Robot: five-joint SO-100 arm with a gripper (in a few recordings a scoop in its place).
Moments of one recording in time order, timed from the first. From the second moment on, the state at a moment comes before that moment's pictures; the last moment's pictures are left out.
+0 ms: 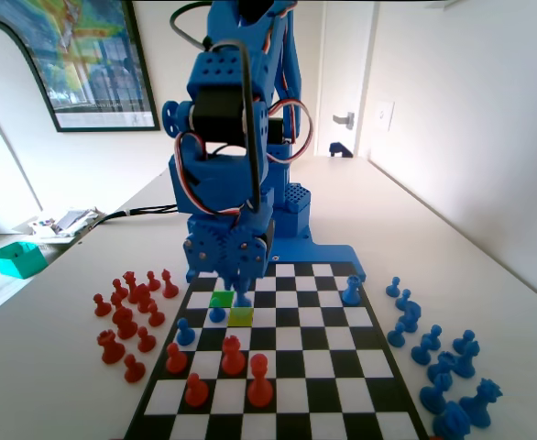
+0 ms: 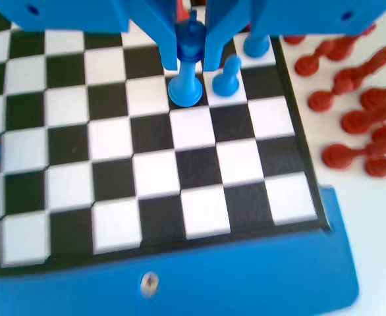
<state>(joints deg) 13.2 86.0 122.2 51.0 -94.9</state>
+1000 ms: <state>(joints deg) 22.1 88.3 128.9 45.3 -105.7</state>
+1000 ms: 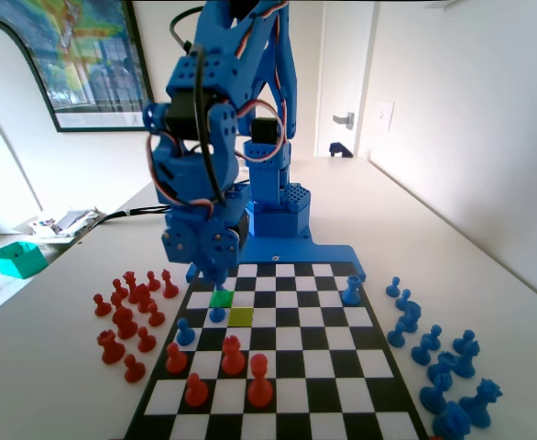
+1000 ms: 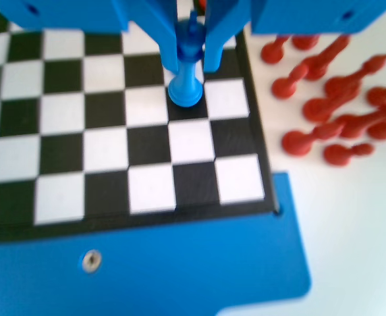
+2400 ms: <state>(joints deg) 15.3 107.3 105.0 85.4 -105.4</state>
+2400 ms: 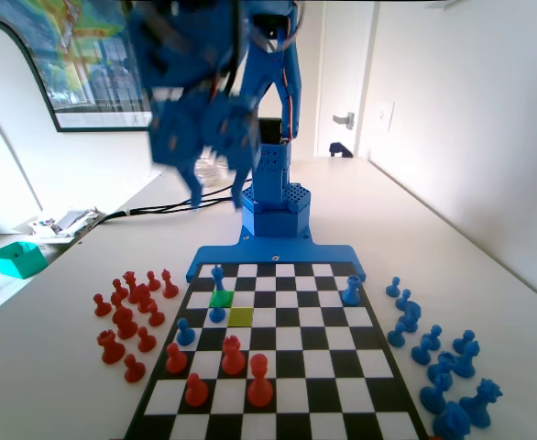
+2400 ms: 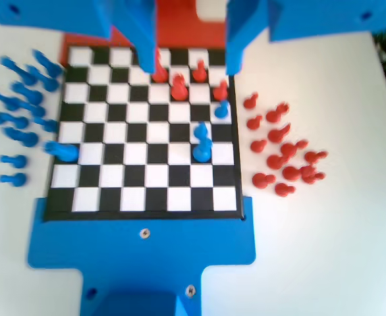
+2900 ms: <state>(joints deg) 3.4 141.9 104.9 100.5 -103.2</state>
